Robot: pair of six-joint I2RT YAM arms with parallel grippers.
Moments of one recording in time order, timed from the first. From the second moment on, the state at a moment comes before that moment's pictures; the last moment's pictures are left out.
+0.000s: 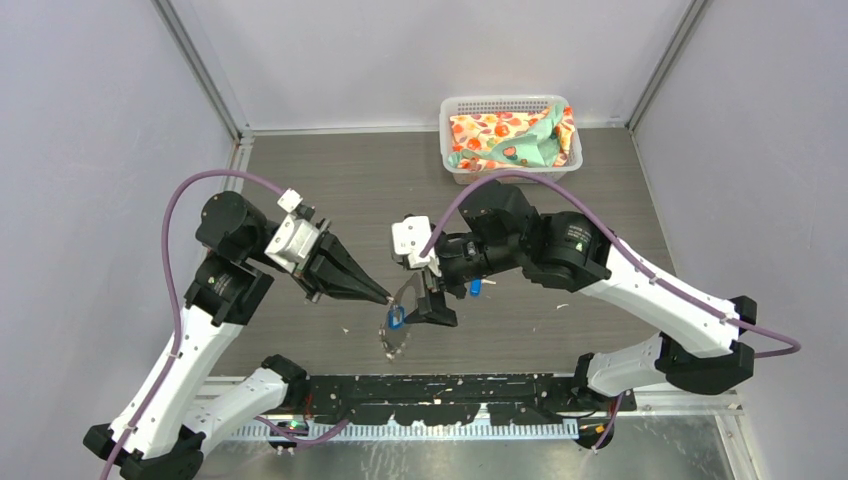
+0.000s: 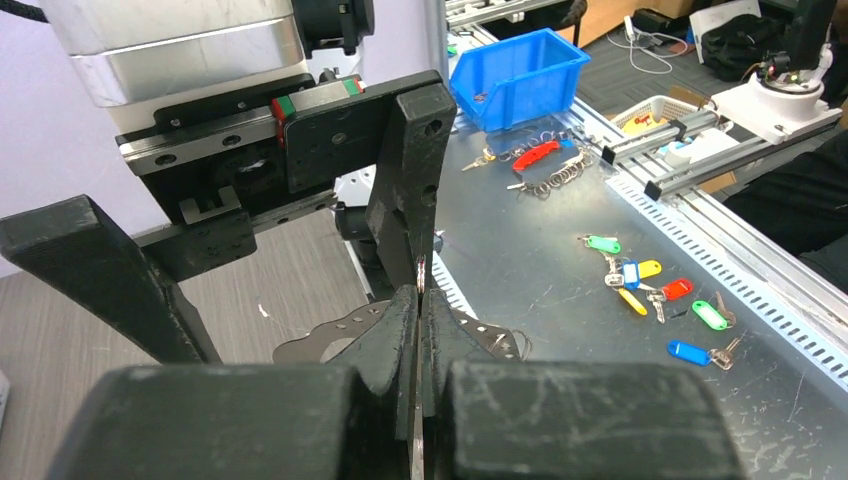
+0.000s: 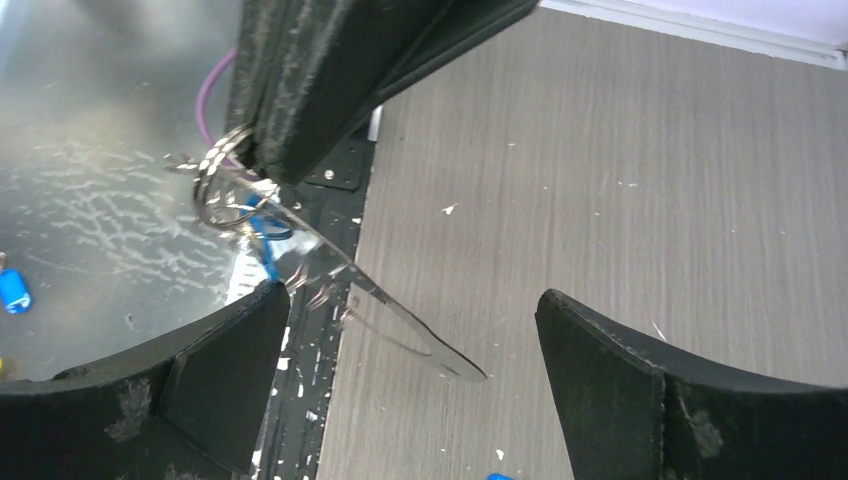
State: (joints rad) left arm -0.52 0.85 1.16 -0.06 1.46 -0.14; right arm 1.15 1.34 1.69 -0.84 -0.41 -0.38
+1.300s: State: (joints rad) left arm -0.46 0.81 1.17 -0.34 0.84 0.07; right arm 1.13 0.98 1.26 -0.34 0.07 0.14
